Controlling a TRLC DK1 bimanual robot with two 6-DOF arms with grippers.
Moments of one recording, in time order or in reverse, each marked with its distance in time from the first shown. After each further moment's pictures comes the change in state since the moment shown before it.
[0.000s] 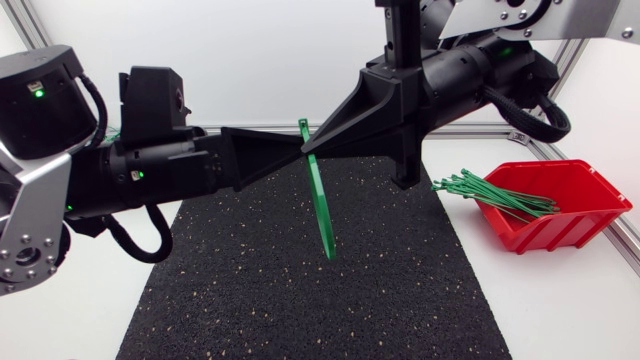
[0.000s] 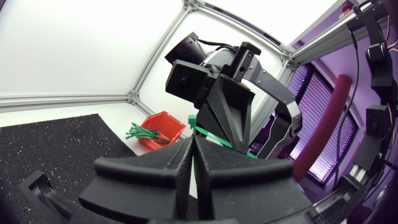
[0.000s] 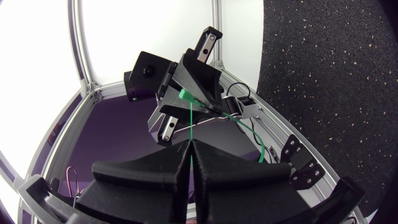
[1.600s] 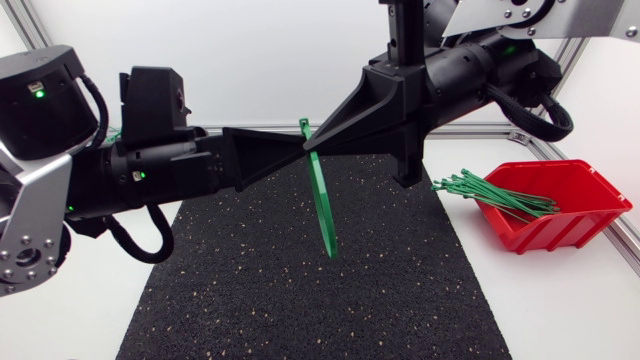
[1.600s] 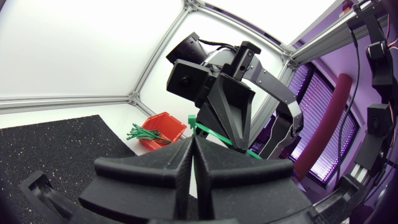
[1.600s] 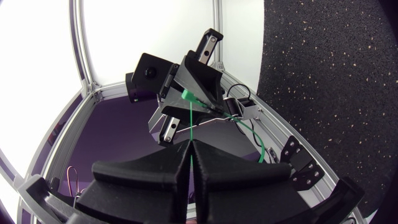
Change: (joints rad) left arm -0.007 0.000 0.000 0.000 -0.012 0.008; right arm -0.007 -0.005 0.000 0.003 0.000 0.000
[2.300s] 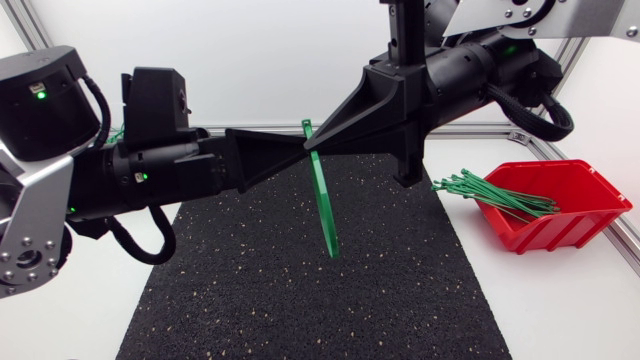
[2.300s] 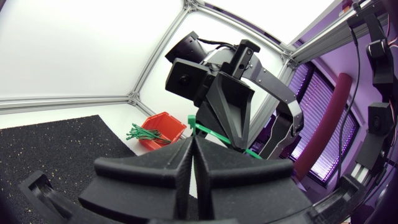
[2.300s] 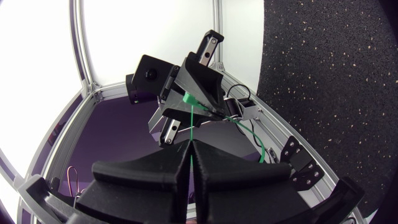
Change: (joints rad) left arm -0.011 0.001 0.000 0.000 -0.011 0.004; right arm -0.005 -0.001 0.000 0.000 0.000 0.000
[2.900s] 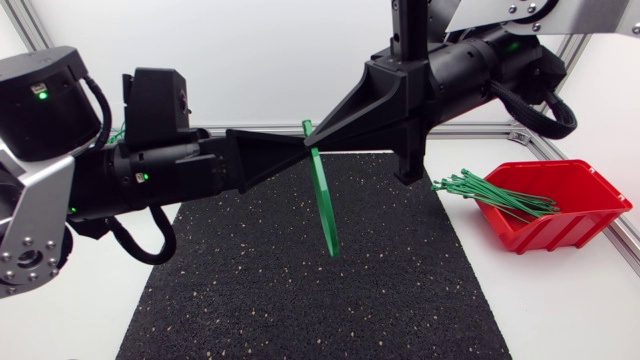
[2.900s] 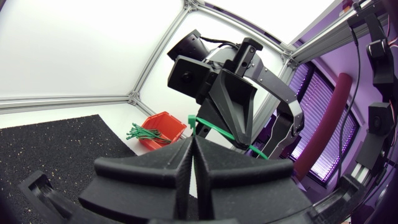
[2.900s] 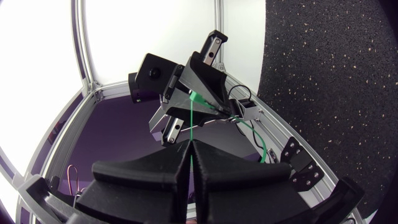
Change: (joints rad) left arm 0.000 0.002 0.000 0.000 0.000 0.001; right arm 0.000 -0.005 0.008 0.000 0.000 0.000
